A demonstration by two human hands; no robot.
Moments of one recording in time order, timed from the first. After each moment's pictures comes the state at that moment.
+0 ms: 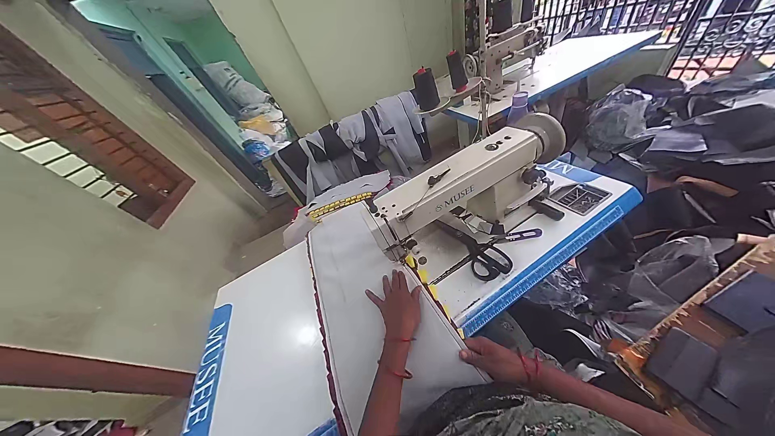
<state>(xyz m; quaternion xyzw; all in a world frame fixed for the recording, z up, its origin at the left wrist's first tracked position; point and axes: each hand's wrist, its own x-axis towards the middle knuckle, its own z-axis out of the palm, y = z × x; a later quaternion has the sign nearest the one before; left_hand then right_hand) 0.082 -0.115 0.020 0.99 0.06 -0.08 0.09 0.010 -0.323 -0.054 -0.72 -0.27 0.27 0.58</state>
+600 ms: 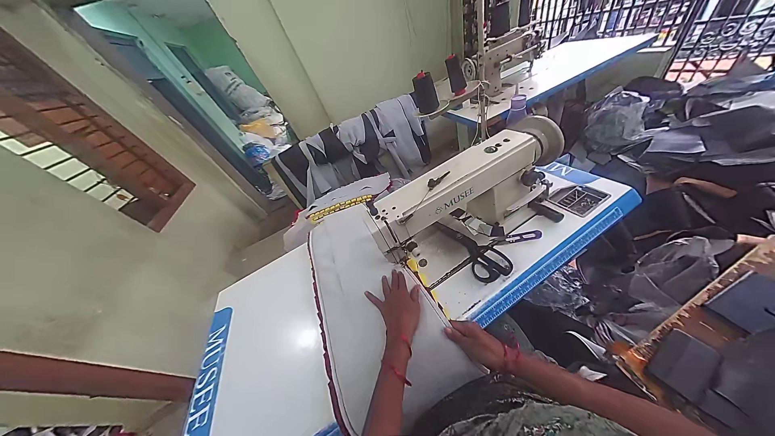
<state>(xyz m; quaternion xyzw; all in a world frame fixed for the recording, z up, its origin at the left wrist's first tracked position) 0.089 -0.114 0.015 0.99 0.06 -0.06 0.09 0.029 -0.297 -0.036 -0.76 -0.20 0.24 0.57</state>
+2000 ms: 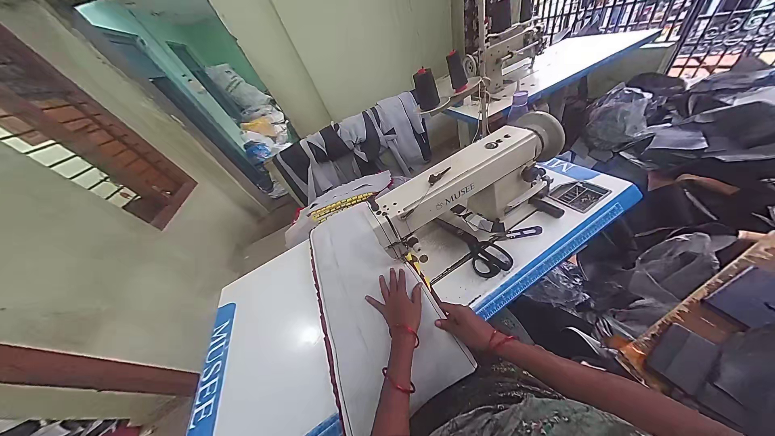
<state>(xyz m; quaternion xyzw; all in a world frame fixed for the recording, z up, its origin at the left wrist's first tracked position) 0.078 -0.111 -0.006 0.98 0.10 0.01 0.16 0.045 -0.278 -0.015 -0.82 -0.17 0.23 0.50</state>
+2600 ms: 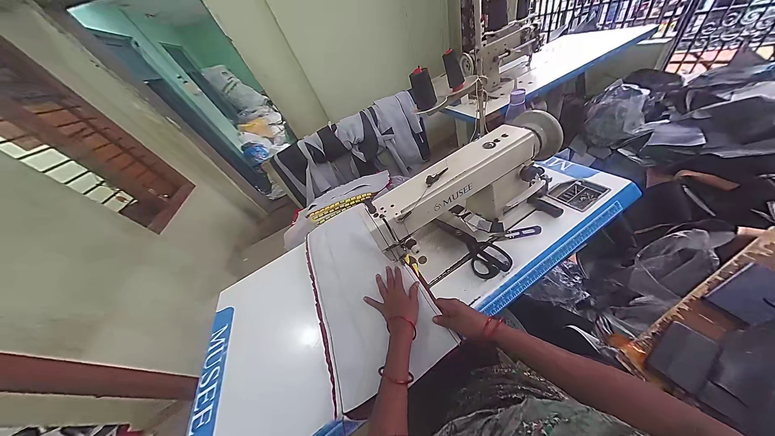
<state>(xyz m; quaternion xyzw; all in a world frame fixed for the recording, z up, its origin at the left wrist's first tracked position) 0.094 -0.110 -0.003 0.98 0.12 -0.02 0.15 0.066 -0.276 -0.012 -0.78 -0.20 0.27 0.54</state>
